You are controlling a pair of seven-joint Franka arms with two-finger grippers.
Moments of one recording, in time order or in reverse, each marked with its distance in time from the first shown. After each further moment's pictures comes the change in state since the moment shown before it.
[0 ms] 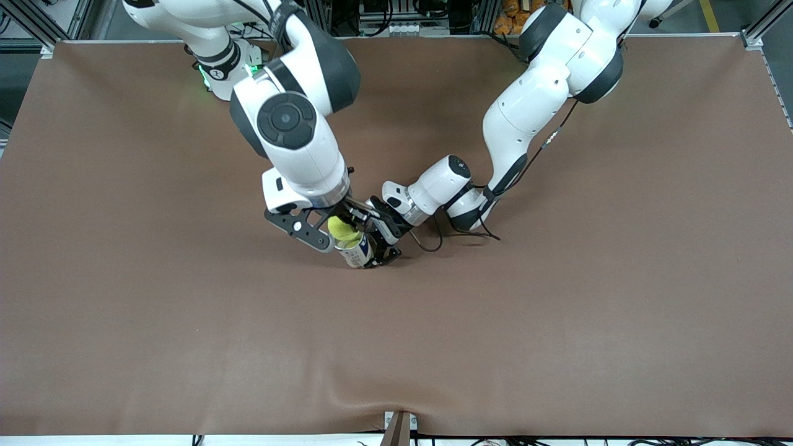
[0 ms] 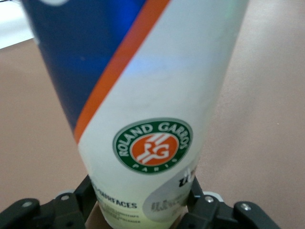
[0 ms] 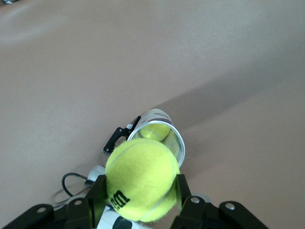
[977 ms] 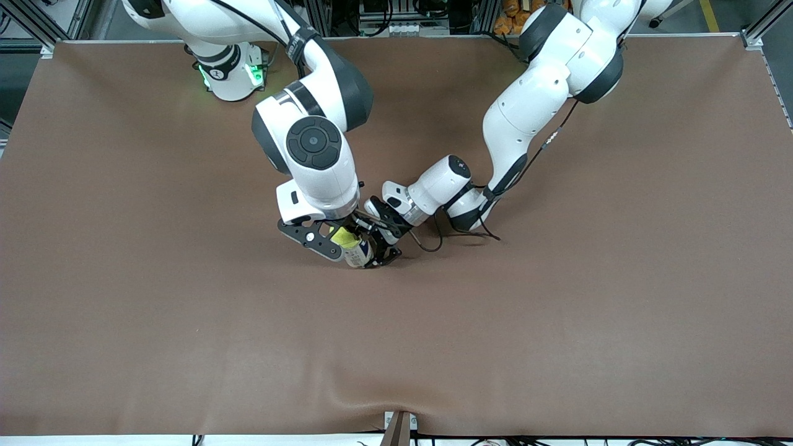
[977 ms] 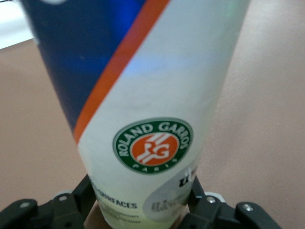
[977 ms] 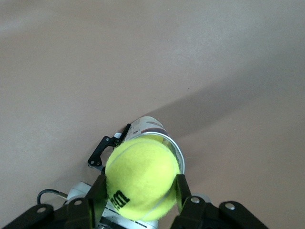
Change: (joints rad) left arm 0.000 0.000 0.000 0.000 0.000 0.000 0.000; right arm 0.016 0.046 -0.001 -0.003 -0.051 0.003 -0.001
